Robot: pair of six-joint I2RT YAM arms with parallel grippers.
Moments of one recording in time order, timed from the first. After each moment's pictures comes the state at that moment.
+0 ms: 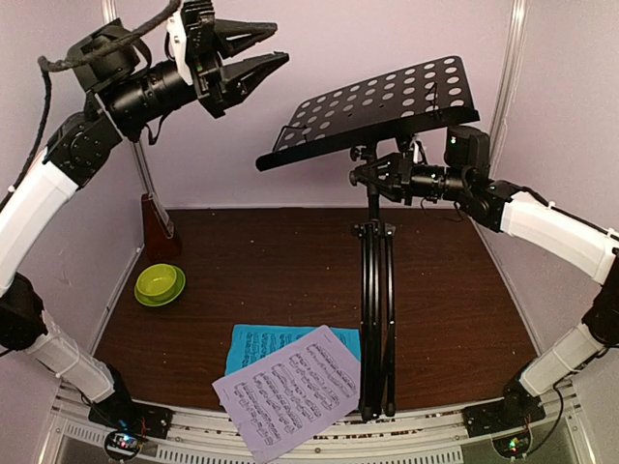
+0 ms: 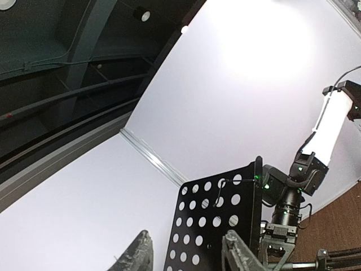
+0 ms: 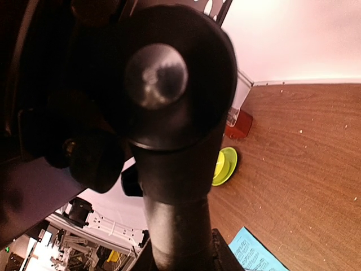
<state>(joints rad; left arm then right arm) -0.87 1.48 1.95 -0.16 0.49 0.74 0.51 1.46 1.31 0.06 -0.69 0.84</state>
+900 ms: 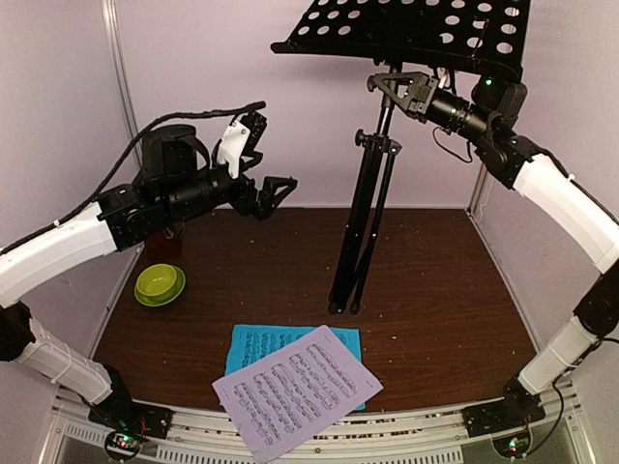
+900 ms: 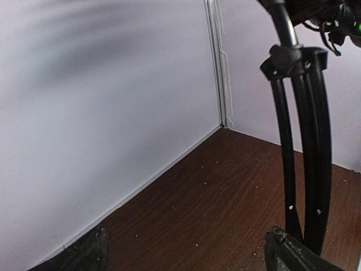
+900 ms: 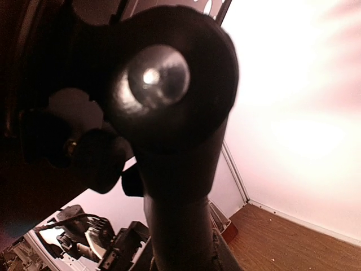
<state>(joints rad) -0.84 1.35 1.34 -0.11 -0.02 0.16 0.47 1.53 1.70 0.14 -0.57 0.62</state>
